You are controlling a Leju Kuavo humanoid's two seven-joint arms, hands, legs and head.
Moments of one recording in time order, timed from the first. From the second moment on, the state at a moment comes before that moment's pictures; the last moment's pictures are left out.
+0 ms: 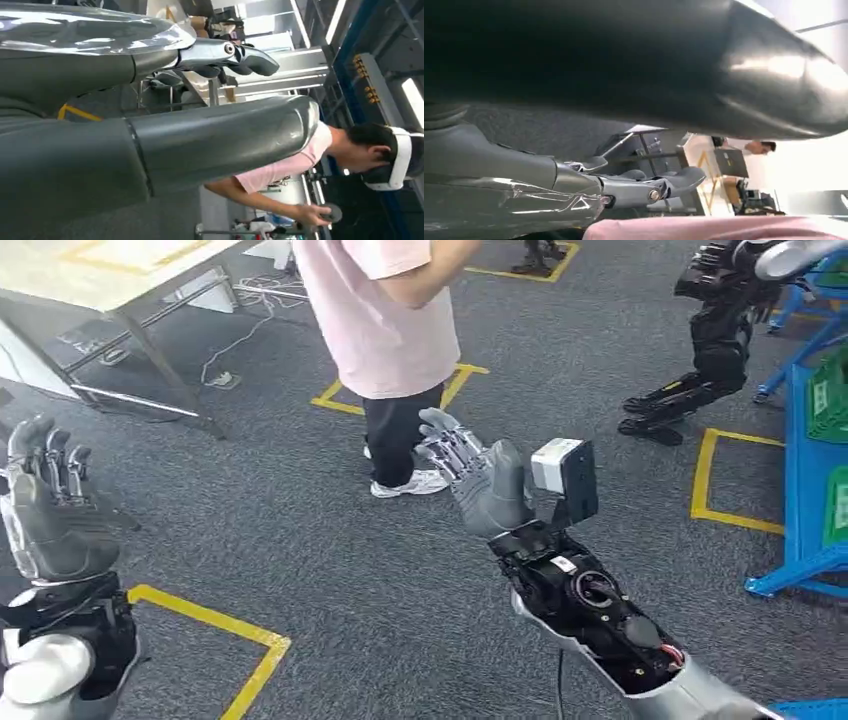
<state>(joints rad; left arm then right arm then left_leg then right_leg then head) -0.27 0.07 -0.37 -1.73 0.09 0.39 -0.30 -0.28 -0.09 0.55 -1.72 -0.28 -0.15 -0.09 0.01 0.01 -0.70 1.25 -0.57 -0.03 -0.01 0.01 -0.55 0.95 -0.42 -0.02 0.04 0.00</state>
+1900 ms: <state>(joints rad) -0.29 0.07 -0.37 -1.68 0.12 0.38 -0.33 -0.29 -0.09 0.55 -1.72 -0.29 -0.18 -0.11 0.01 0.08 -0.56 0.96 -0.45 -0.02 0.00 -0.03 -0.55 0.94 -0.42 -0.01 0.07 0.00</state>
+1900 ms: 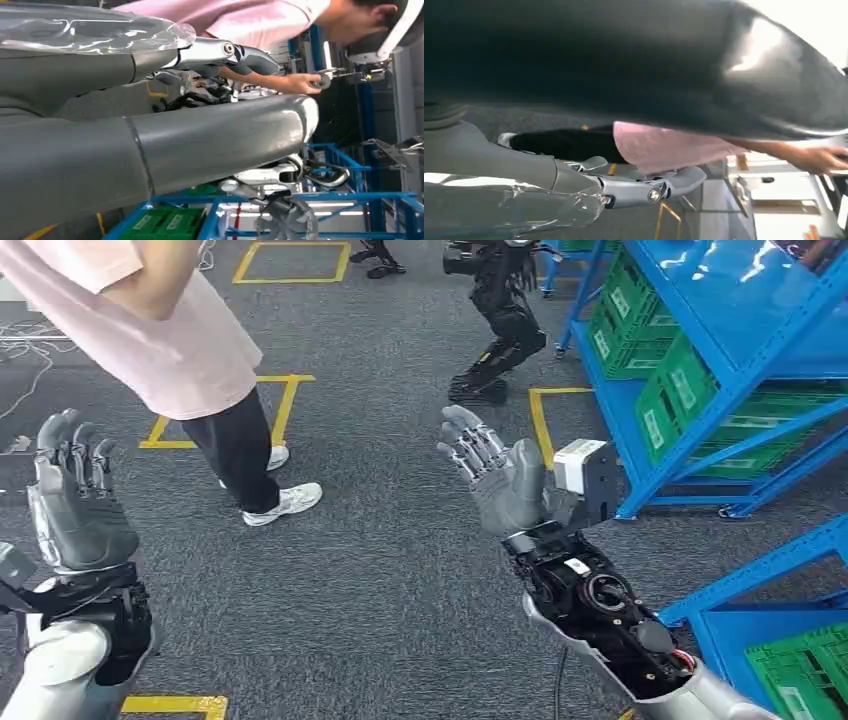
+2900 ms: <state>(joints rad) -0.28 0.07 -0.37 -1.68 0.12 0.38 -0.34 -0.28 -0.09 0.55 -1.71 -0.29 -0.16 -0.12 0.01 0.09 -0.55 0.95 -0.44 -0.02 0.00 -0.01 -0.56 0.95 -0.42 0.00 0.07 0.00</state>
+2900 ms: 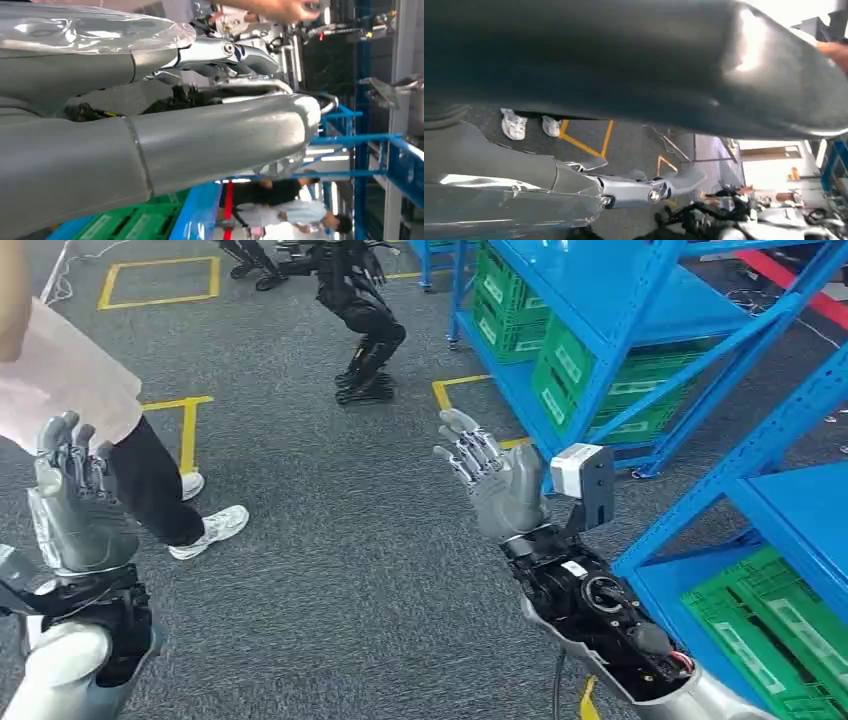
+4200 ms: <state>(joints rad) -0.27 0.07 -0.37 -1.68 0.11 0.39 -0.32 -0.28 -0.08 0.55 -1.70 -0.29 -0.15 -0.12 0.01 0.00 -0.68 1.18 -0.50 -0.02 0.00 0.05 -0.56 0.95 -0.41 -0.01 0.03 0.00</state>
